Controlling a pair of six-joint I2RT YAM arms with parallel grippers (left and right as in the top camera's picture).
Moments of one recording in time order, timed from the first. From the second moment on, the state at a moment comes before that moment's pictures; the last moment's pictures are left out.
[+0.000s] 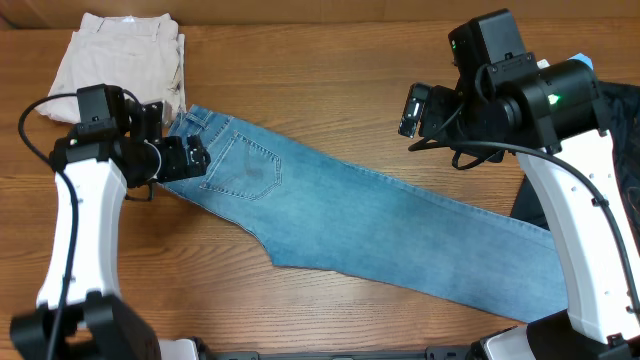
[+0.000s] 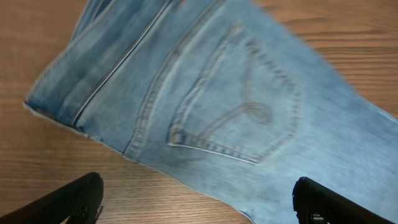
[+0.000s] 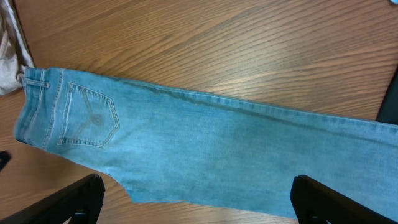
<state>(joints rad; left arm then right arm) 0.23 1.58 1.27 -0.93 0.30 0.02 0.34 1.64 2.02 -1.54 -0.02 0.60</state>
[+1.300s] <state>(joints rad) 0.36 1.95 1.27 -0.71 0.22 -0.18 0.34 1.64 2.02 -1.52 -0.02 0.60</state>
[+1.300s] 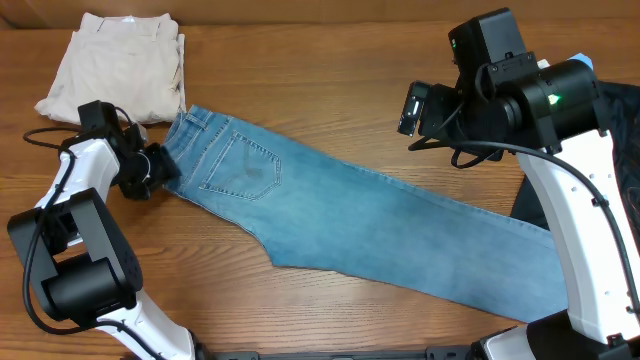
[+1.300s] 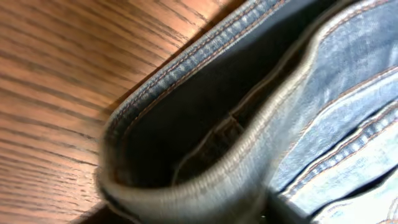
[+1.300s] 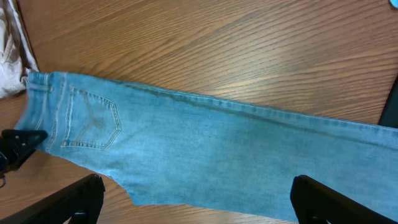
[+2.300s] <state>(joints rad) 0.82 1.95 1.28 -0.90 0.17 -0.43 0.34 1.64 2.02 -1.54 -0.02 0.60</state>
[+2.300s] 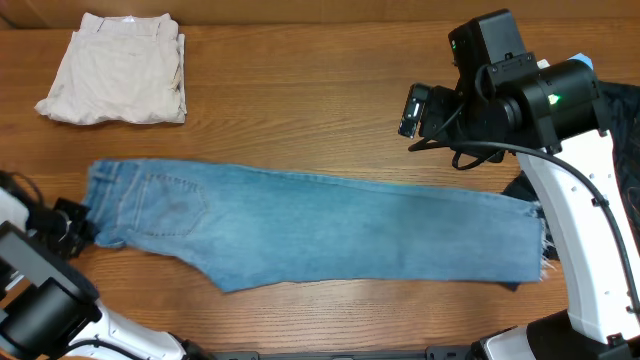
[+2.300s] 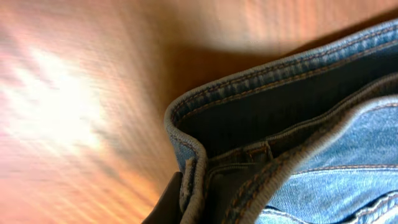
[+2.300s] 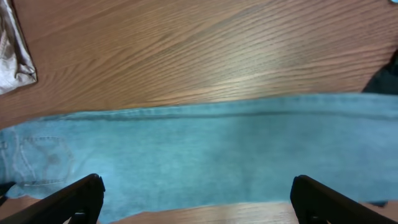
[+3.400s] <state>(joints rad) 0.84 1.95 1.52 -1.09 0.52 -0.33 -0.12 1.72 2.02 -1.62 0.14 0.56</state>
